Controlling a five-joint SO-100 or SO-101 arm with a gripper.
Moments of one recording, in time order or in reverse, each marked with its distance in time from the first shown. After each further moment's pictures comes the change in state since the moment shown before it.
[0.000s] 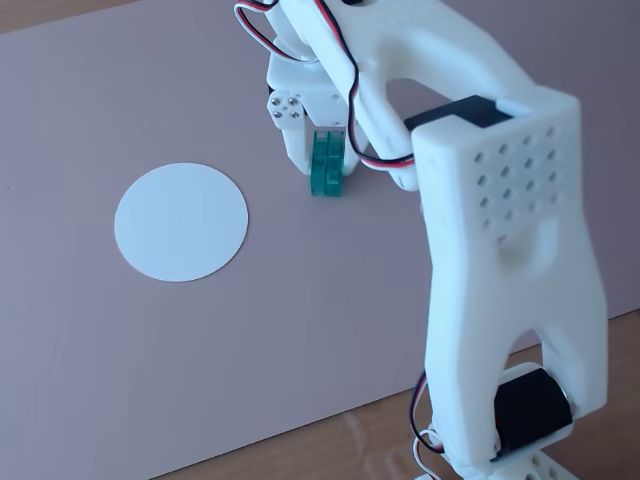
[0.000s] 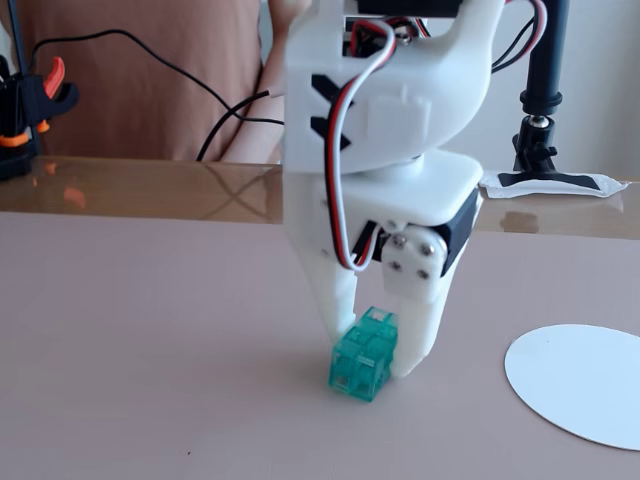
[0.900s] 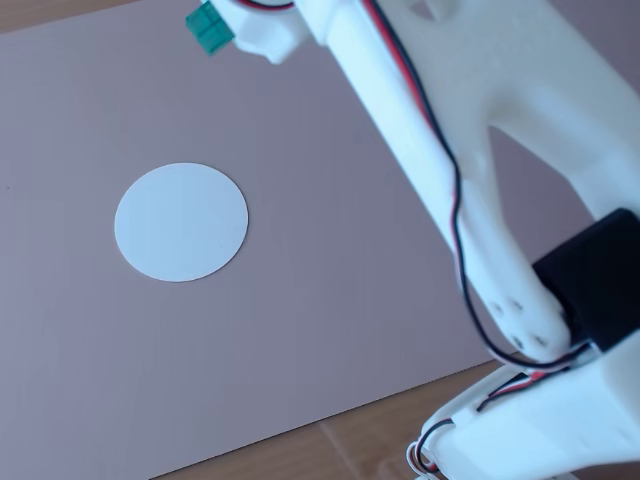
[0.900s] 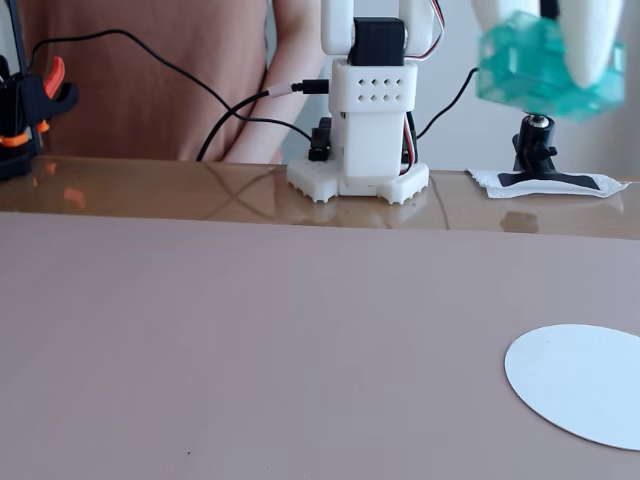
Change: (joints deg) arm -12.4 40.7 14.9 -14.9 53.3
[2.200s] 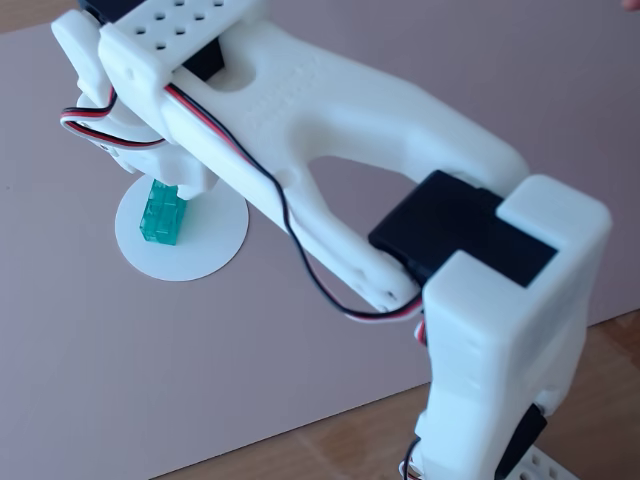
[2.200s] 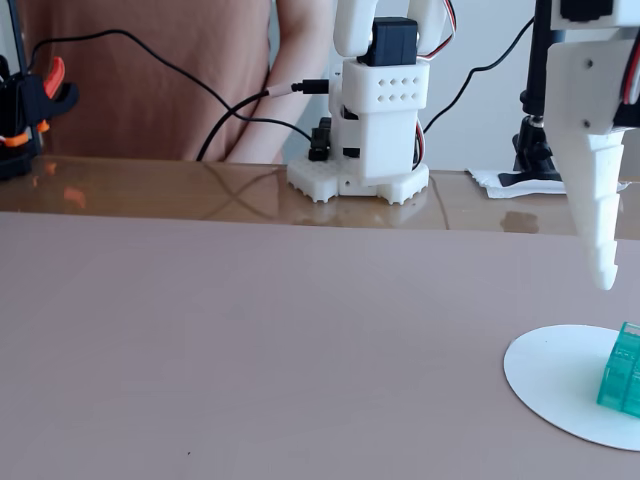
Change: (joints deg) arm -11.8 -19.8 1.1 -0.2 -6.9
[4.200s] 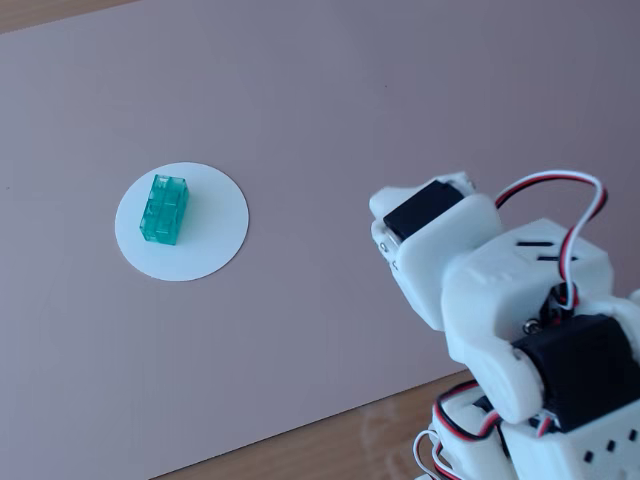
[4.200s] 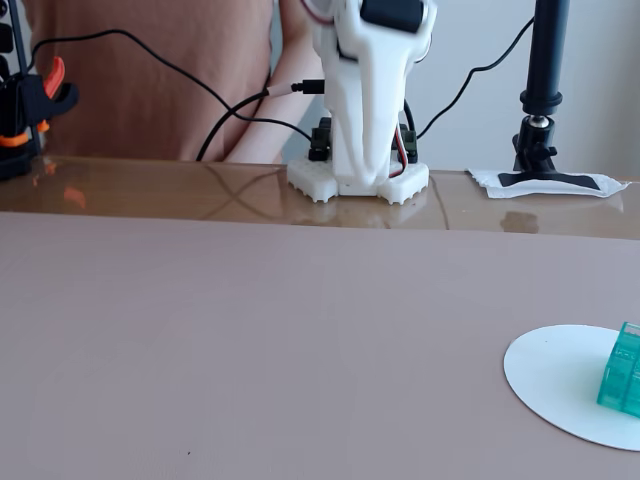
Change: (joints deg) arm 24.1 116.8 92.9 -13.5 0.5
